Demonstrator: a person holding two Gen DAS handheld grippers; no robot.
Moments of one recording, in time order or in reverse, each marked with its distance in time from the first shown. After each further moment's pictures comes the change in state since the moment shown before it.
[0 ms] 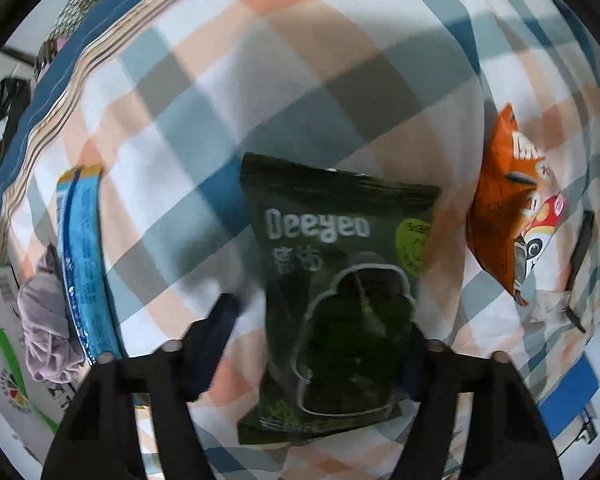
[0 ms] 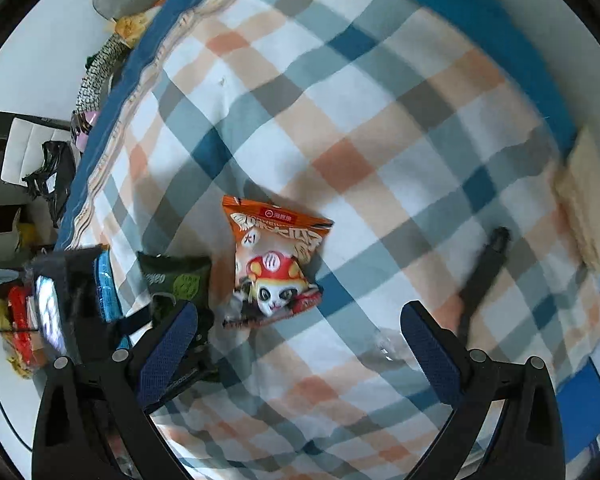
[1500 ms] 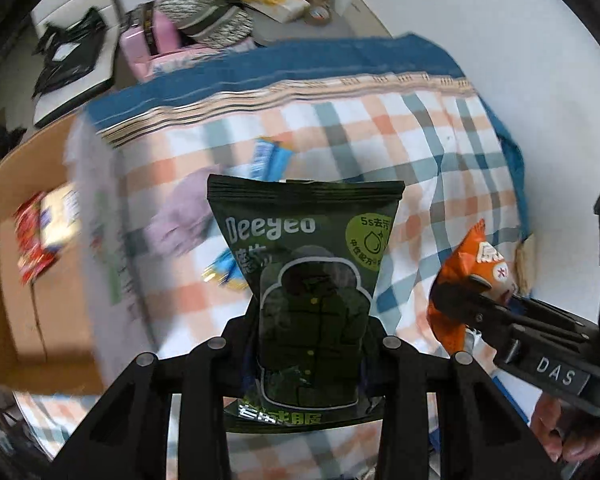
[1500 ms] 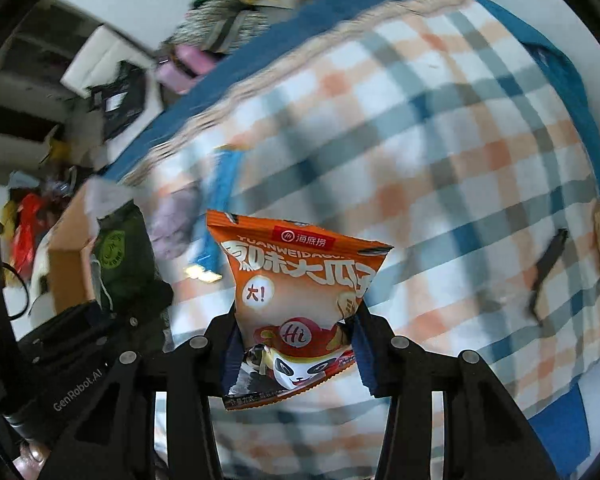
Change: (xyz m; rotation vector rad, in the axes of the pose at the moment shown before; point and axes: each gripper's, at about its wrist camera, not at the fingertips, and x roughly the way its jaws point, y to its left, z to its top) left arm -0.172 0.138 -0.152 -0.294 -0.270 -0.220; right arm -0.034 0.180 -0.129 -0.338 -0.035 0.054
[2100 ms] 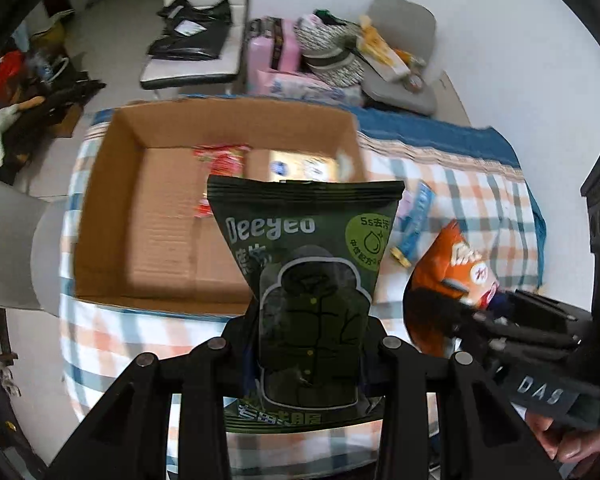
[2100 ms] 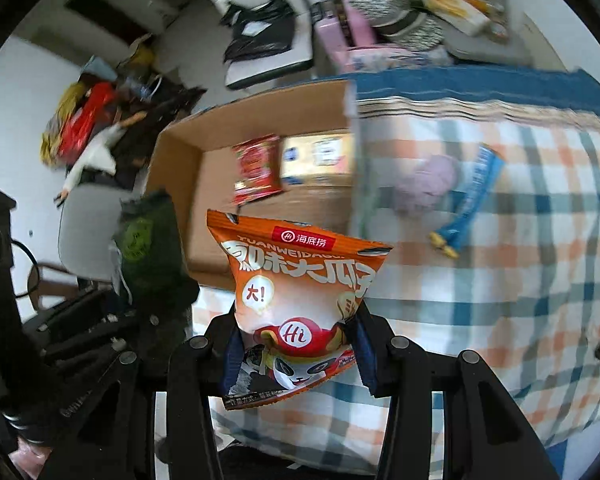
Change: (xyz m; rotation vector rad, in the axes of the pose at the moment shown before) left arm -0.128 0.212 -0.102 -0.247 -0.186 0.048; right arm -0.009 0.272 -0.094 -0.400 0.050 0.089
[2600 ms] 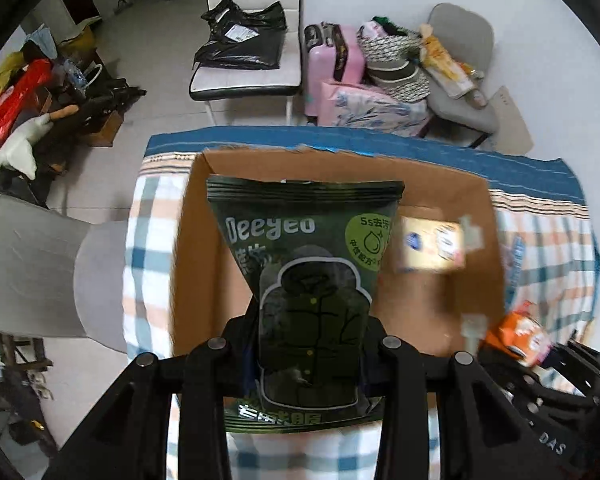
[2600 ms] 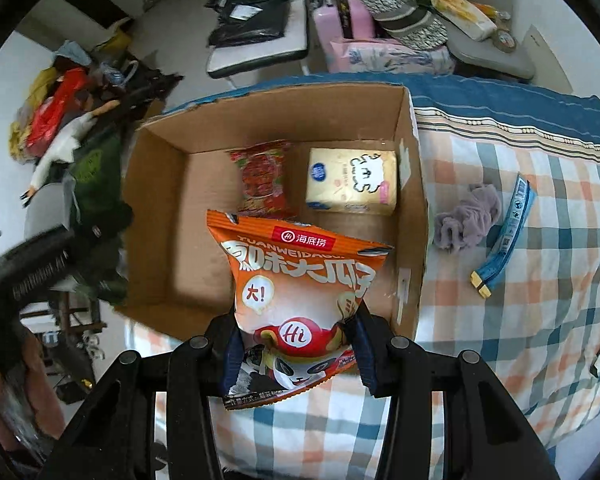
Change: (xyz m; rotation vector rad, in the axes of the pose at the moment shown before) left arm 0.050 0.109 0.096 0.001 0.010 0.169; right arm 0.074 0.051 0.055 0.015 0.045 -0.141
